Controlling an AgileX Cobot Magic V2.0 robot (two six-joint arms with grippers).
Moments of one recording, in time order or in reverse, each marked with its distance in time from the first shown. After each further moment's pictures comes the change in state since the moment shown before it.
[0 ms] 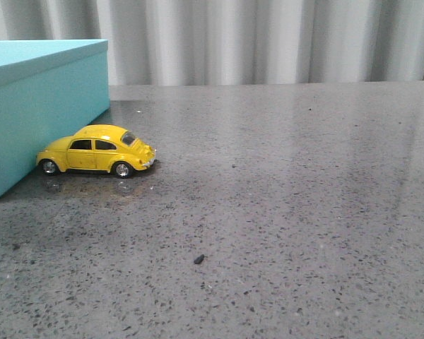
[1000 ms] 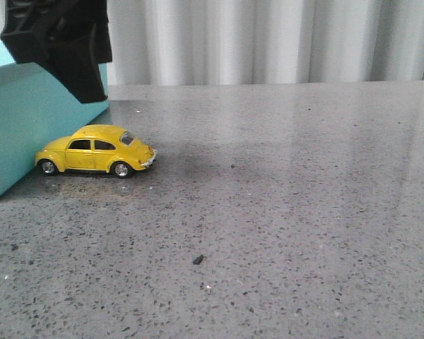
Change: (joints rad) left arm -0.239 0.481 -0.333 0.576 0.197 0.029; right arm 0.000 -0.014 0.064 0.000 0.018 0.000
